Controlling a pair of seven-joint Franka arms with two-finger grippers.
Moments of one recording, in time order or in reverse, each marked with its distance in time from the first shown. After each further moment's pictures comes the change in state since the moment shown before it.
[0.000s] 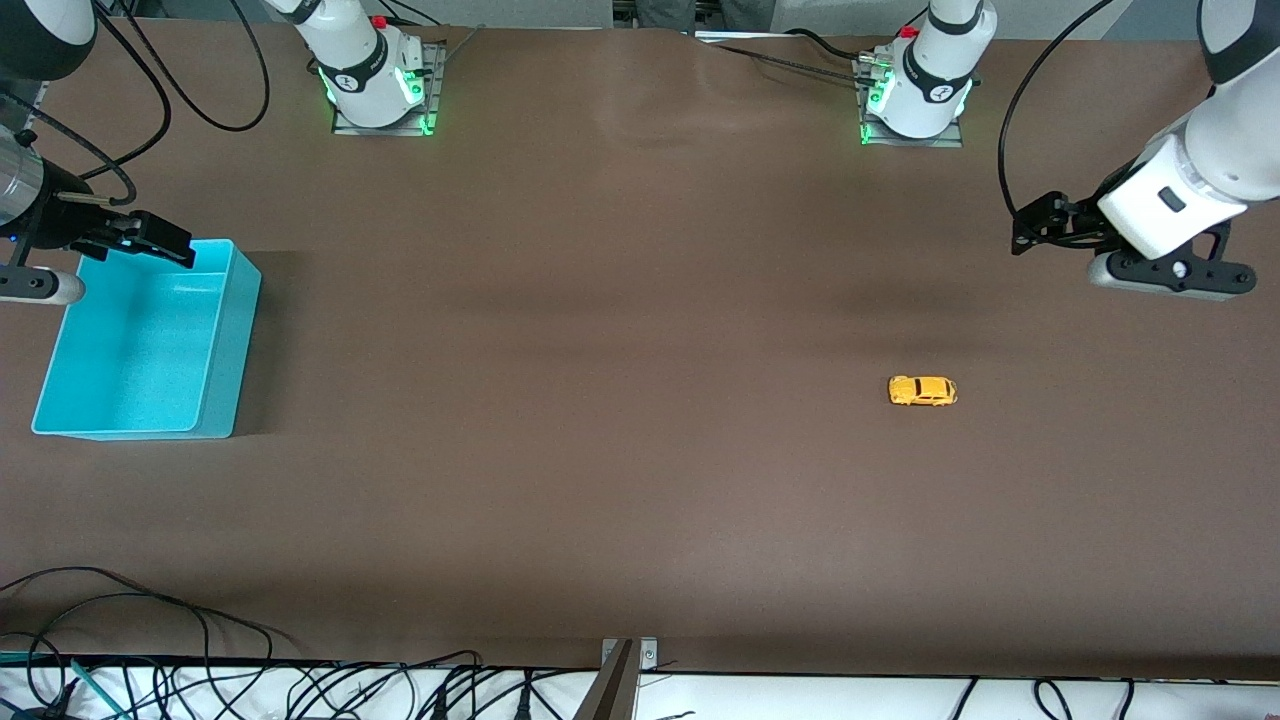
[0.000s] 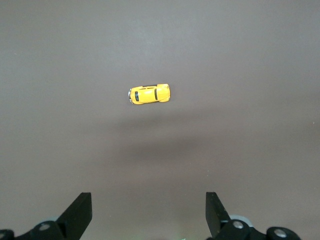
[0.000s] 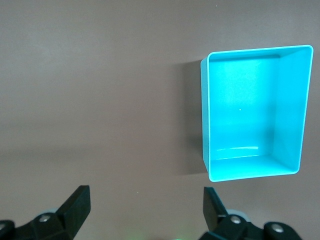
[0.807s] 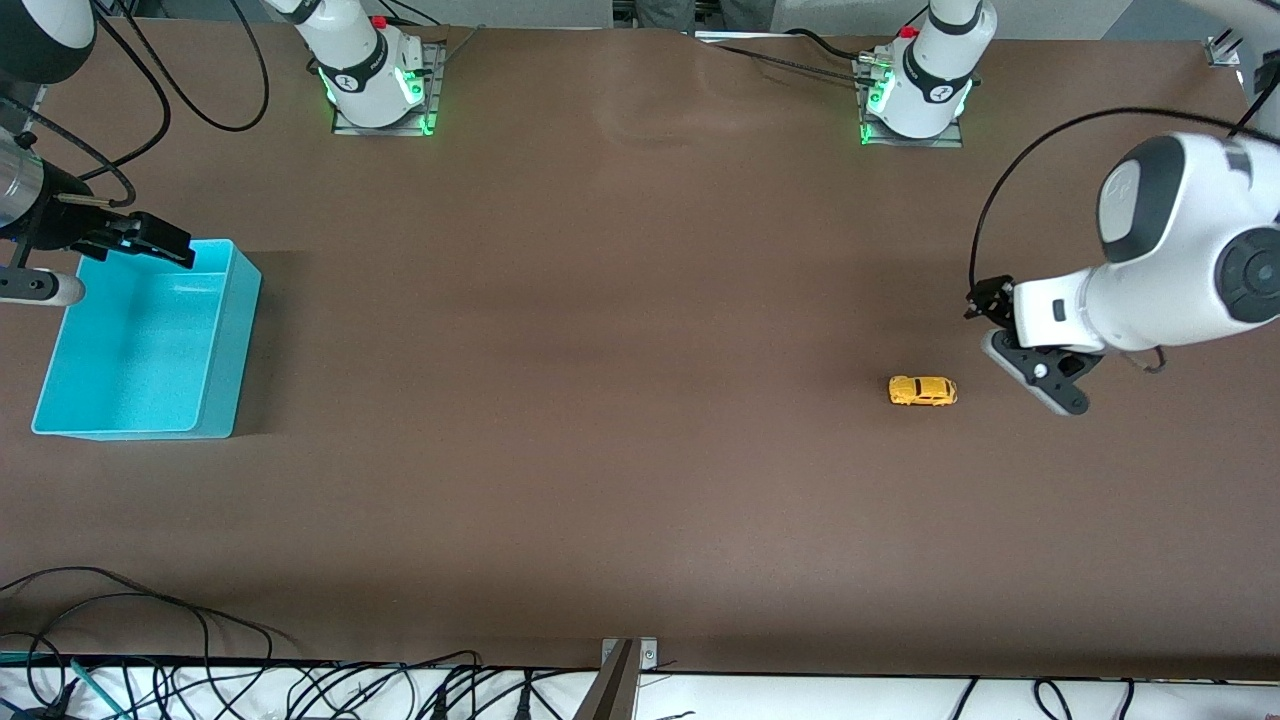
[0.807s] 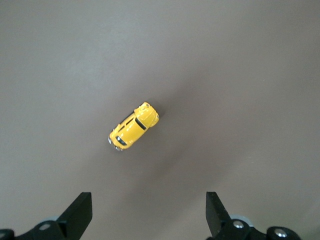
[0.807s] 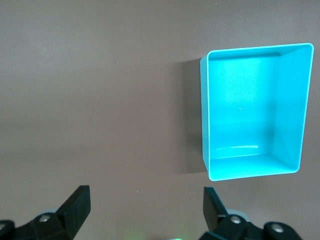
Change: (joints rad) left arm 0.005 0.251 0.004 -0.041 0.000 0.250 0.674; right arm -0.001 0.001 -0.001 -0.004 0.000 -0.001 0.000
